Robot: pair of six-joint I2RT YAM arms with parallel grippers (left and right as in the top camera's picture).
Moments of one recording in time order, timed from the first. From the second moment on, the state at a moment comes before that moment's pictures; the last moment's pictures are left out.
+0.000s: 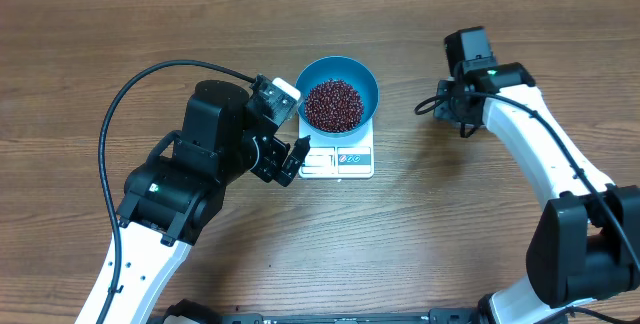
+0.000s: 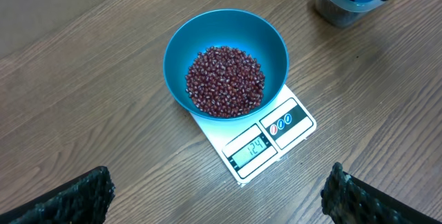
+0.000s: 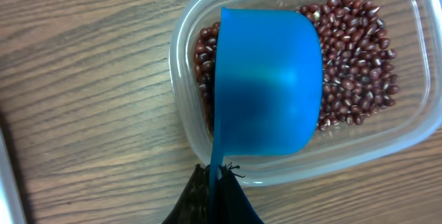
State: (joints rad) left arm -0.41 1.15 1.20 -0.79 0.12 0.18; right arm 0.15 1.75 1.33 -0.82 0.20 0.33
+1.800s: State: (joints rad) left arm -0.41 1.15 1.20 -0.79 0.12 0.18; right arm -0.26 1.49 1.33 -0.89 -0.75 0.16
